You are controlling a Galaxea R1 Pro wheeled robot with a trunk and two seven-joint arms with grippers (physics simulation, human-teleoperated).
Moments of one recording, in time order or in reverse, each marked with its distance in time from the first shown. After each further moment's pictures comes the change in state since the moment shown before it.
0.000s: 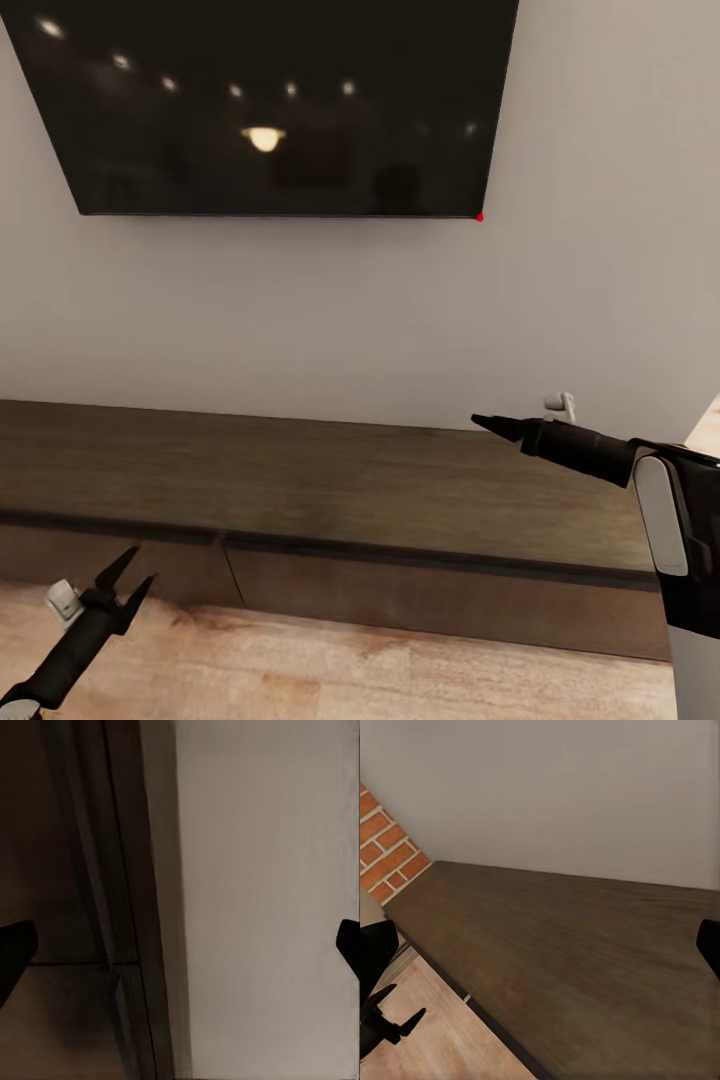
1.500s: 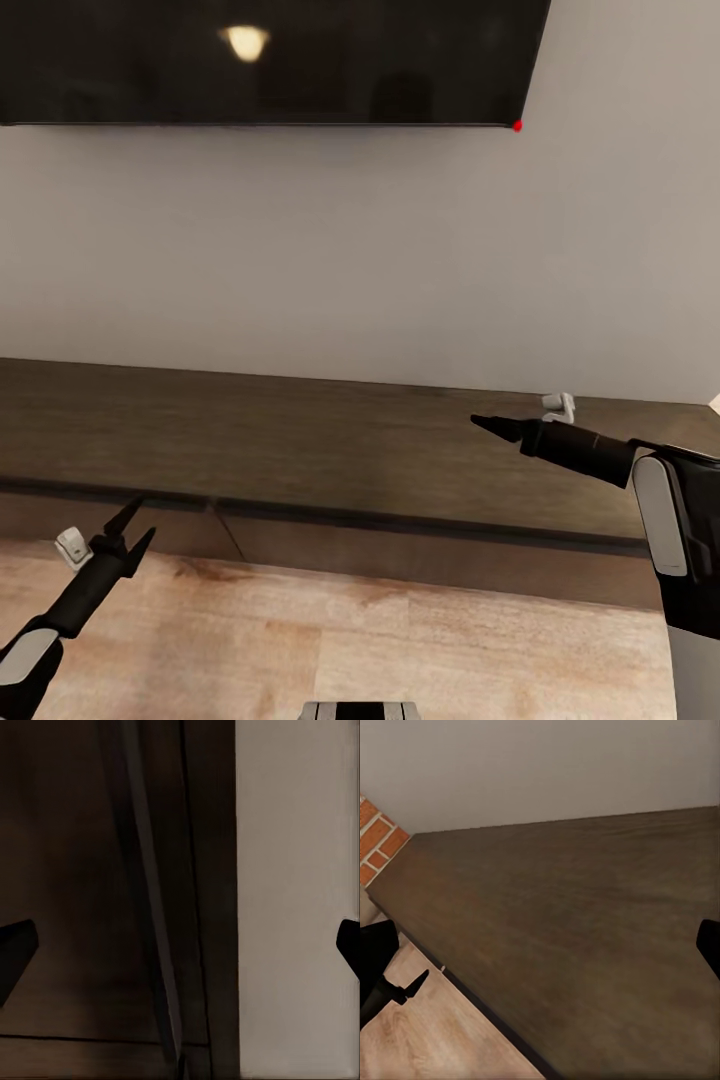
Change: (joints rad) left arm -0.125 0.014 -0.026 -0.038 0.039 -0.037 0.095; right arm 0.001 0.002 0.001 0.000 0.000 0.000 0.000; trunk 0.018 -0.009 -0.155
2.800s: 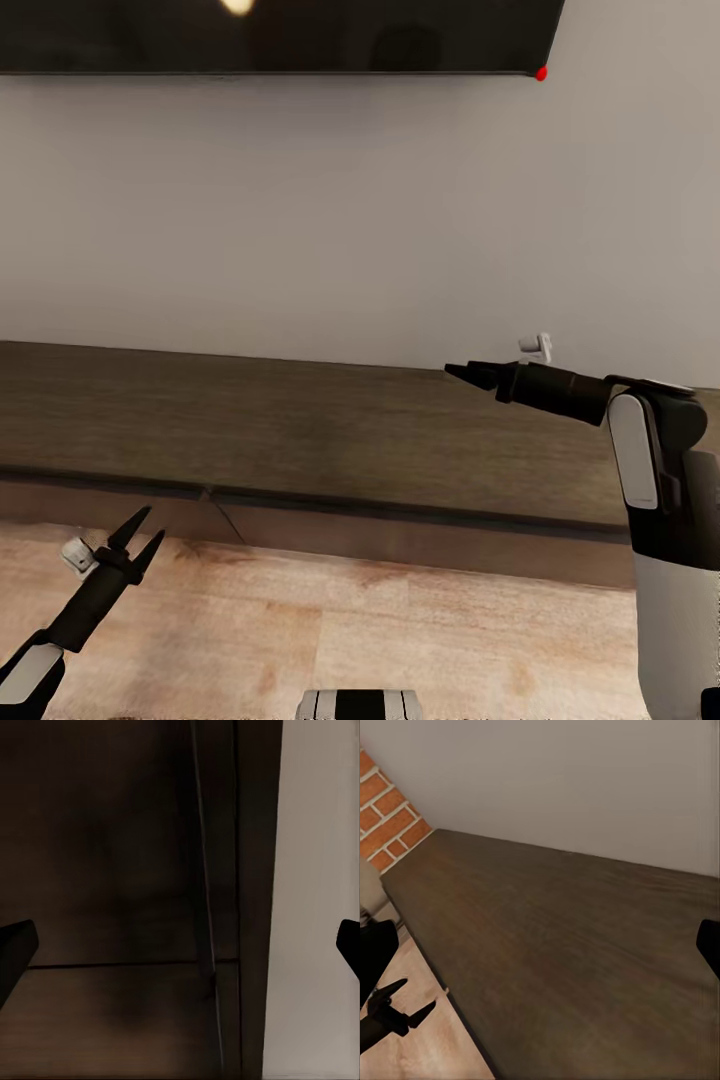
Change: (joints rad) left arm 0.044 0.006 -0.106 0.001 0.000 -0.031 -0.182; right arm -0.213 0.024 0.124 0.000 0.002 0.000 -0.021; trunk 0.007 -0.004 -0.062
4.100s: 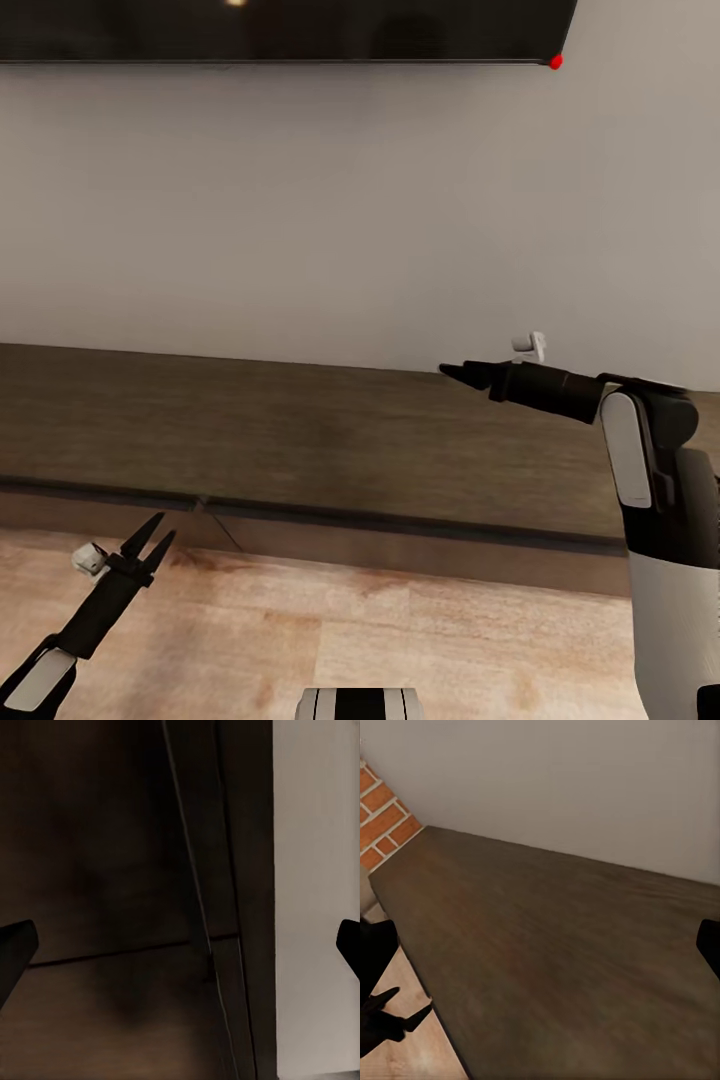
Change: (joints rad) left arm 0.011 -0.002 -0.118 0.016 0.002 -0.123 -0.118; right arm -0.007 0.007 0.024 0.000 -0.001 0.000 -0.031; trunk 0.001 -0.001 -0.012
